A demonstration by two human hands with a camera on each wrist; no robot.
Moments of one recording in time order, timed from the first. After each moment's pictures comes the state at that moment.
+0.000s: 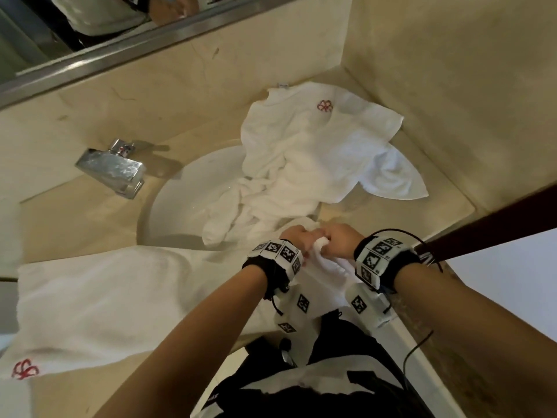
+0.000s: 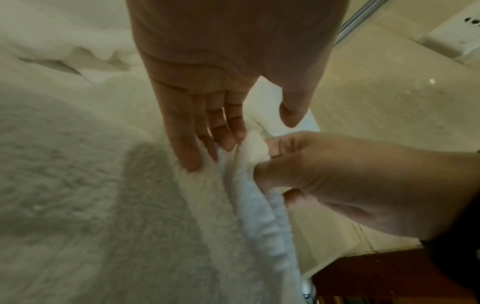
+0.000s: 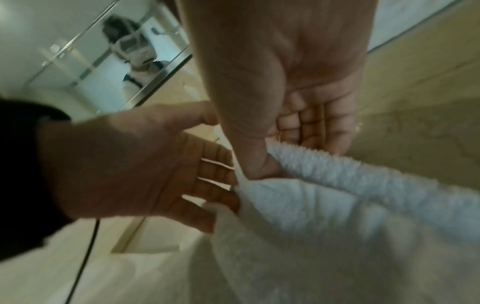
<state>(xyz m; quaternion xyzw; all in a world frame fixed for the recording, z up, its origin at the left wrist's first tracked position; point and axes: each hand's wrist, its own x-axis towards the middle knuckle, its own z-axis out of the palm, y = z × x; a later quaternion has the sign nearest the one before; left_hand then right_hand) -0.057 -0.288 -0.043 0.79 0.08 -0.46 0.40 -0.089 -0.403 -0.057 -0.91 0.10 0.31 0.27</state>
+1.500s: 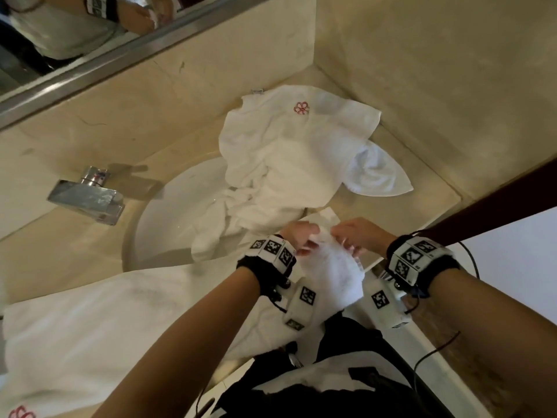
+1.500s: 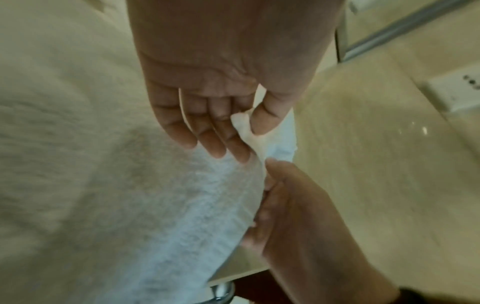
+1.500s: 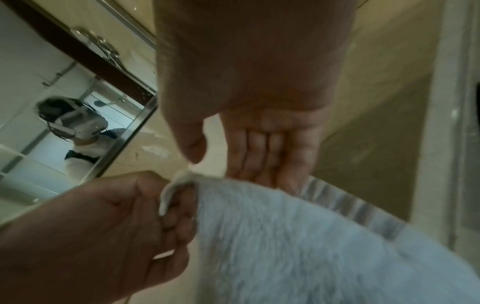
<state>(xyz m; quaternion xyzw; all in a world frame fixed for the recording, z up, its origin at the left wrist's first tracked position) -0.038 -0.320 -0.033 0.73 0.11 -0.51 0.45 -0.105 -0.458 -0.050 -0.79 0.23 0.26 0.51</state>
